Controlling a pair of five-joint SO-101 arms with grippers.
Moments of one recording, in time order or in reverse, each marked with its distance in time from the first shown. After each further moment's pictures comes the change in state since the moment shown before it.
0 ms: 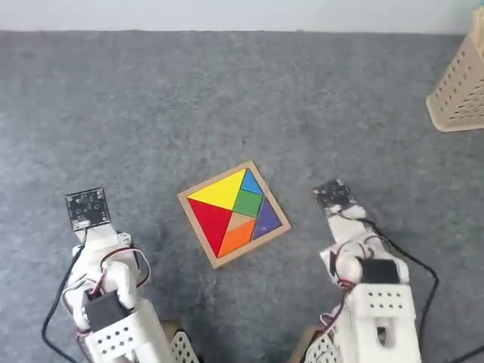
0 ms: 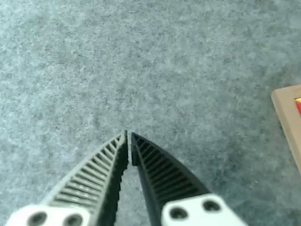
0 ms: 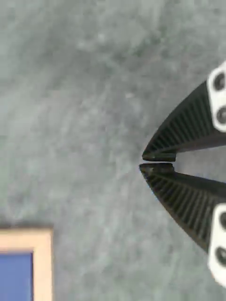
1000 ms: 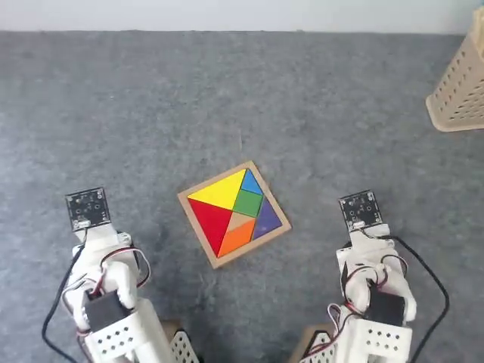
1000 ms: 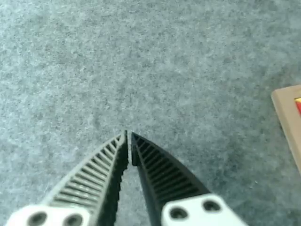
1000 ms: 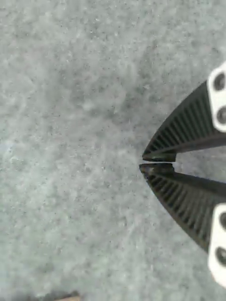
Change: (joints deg) left arm 0.0 0.0 0.0 0.0 0.0; right arm 9.3 -34.2 10.0 10.1 0.2
